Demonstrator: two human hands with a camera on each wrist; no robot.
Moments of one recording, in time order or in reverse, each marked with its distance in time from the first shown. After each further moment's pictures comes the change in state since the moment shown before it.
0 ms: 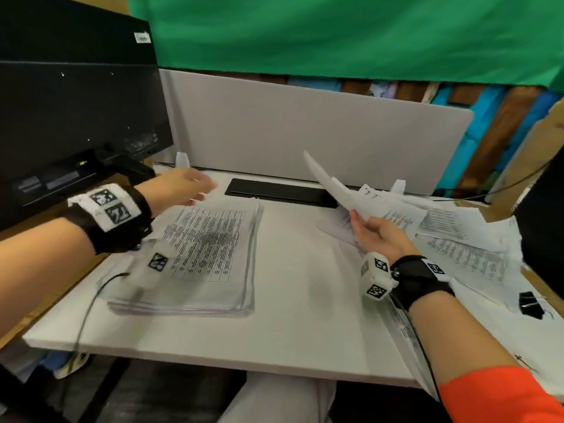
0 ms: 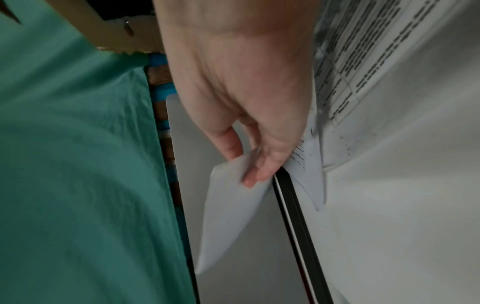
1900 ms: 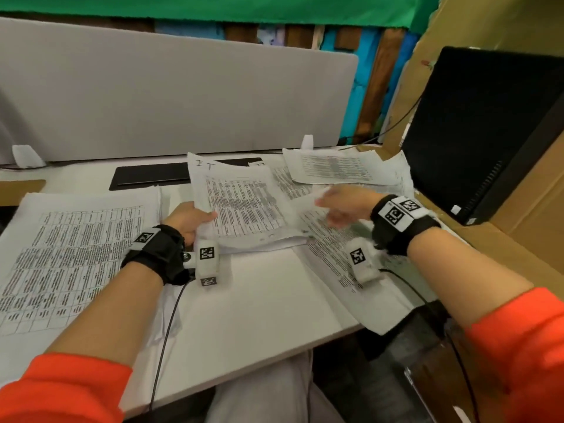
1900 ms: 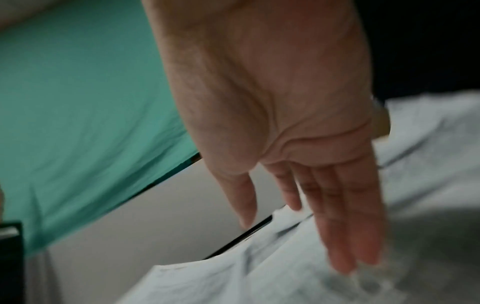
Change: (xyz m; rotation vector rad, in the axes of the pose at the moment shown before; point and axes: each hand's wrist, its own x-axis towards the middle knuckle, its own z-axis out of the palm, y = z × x) left_hand 0.073 0.008 0.195 -0.547 -0.332 -0.172; right_hand -0.075 -0.054 -0.021 -1.826 0.264 -0.029
